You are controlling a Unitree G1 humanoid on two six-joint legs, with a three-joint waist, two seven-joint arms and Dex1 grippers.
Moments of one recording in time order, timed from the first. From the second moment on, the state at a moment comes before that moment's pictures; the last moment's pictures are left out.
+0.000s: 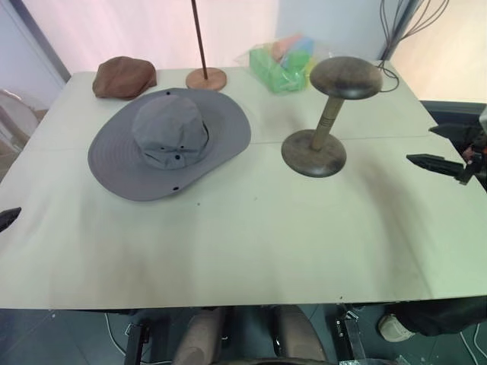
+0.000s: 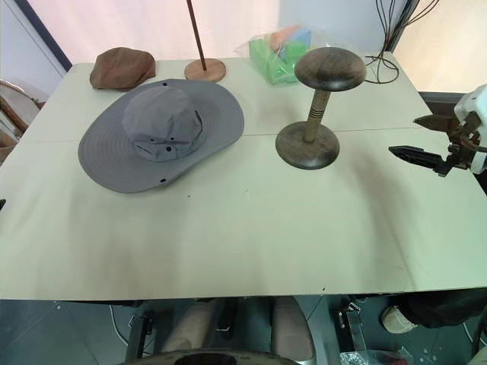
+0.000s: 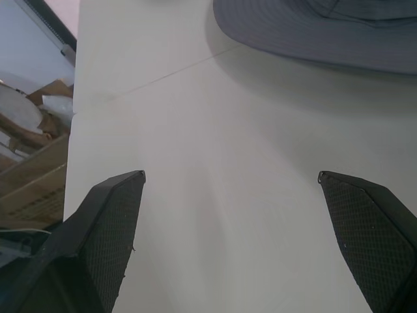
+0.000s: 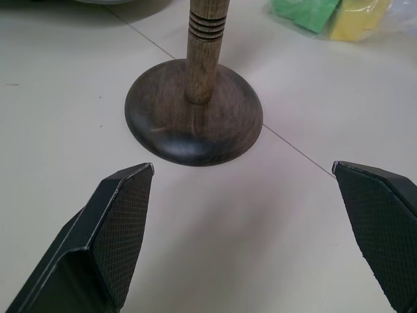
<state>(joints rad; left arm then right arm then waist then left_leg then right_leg) 0.11 1.07 0.78 0.42 -0.38 0.21 -1.03 -0.55 -1.14 -0.26 0.47 0.36 0.28 1.26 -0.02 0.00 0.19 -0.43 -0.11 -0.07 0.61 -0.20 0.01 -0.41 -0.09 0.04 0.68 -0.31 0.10</state>
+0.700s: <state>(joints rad) 0.00 1.16 0.58 0.06 -0.38 0.16 -1.16 -0.55 -1.15 -0.21 0.24 0.41 0.39 1.38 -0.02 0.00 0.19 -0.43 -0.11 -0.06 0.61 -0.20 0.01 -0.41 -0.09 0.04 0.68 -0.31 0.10</state>
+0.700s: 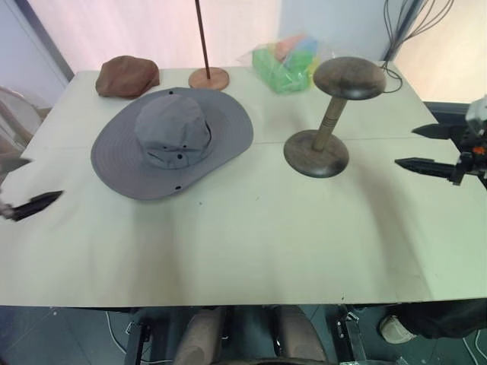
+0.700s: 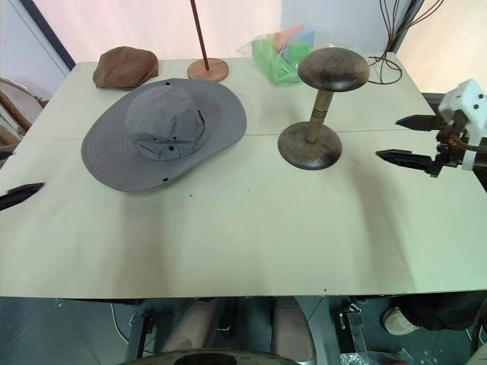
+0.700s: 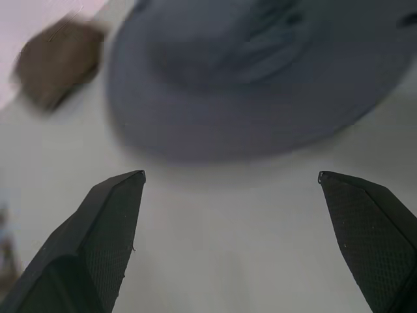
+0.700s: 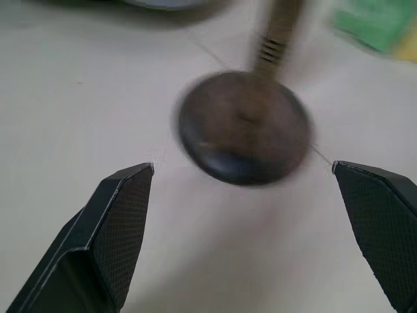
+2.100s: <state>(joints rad) -0.67 0.78 -0.20 0.75 0.46 -0.73 -0.44 -0.27 -1.15 -0.47 -0.52 0.87 0.85 1.05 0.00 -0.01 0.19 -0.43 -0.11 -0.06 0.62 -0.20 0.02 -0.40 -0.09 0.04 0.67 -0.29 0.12</state>
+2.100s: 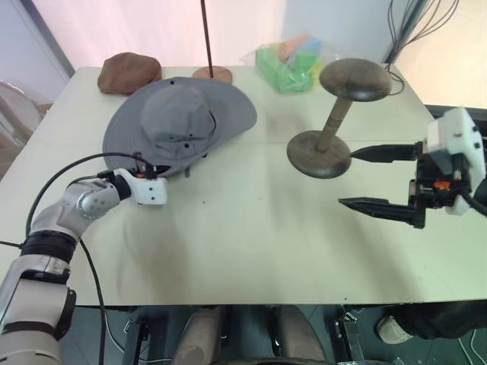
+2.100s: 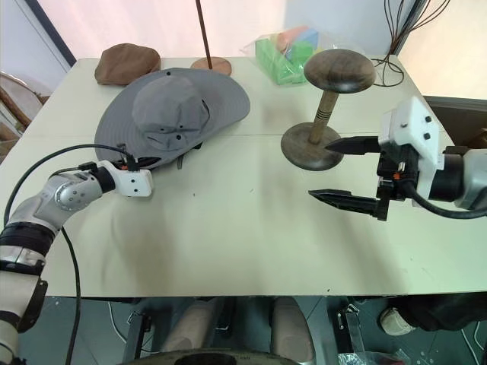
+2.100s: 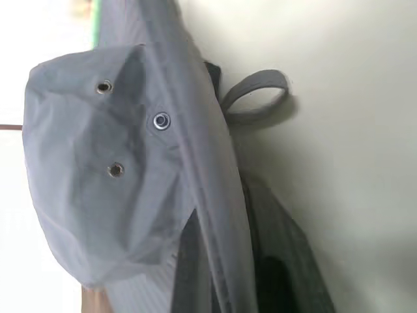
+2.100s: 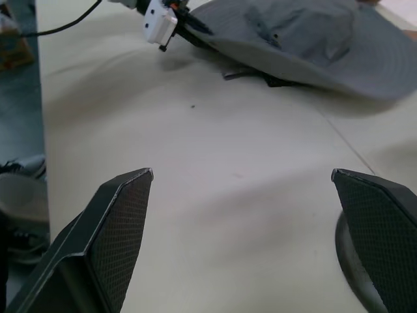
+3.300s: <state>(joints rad) -1.44 0.47 -0.69 0.89 1.16 -1.03 0.19 0.05 -1.11 -1.12 -0.35 0.69 0.90 1.08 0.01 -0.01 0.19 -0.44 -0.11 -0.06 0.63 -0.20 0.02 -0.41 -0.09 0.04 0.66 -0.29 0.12</state>
